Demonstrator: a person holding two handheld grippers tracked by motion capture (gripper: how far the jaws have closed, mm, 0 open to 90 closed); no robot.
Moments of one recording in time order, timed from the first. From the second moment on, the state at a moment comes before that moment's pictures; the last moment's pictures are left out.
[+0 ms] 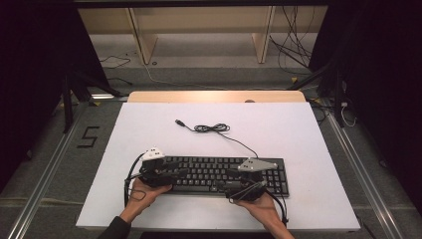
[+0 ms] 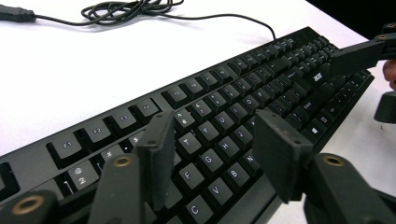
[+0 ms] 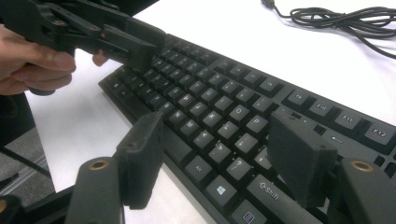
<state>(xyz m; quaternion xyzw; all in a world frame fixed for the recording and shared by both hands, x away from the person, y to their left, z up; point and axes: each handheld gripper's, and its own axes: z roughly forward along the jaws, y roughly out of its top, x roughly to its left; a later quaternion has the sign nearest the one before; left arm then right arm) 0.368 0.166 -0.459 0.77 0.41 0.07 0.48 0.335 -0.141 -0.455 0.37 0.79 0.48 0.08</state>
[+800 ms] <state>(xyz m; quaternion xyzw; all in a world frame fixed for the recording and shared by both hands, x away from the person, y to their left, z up) 0.350 0.186 -0.456 0.76 0.41 0.08 0.51 0.339 -0.132 -0.460 0.37 0.80 0.46 0.08</state>
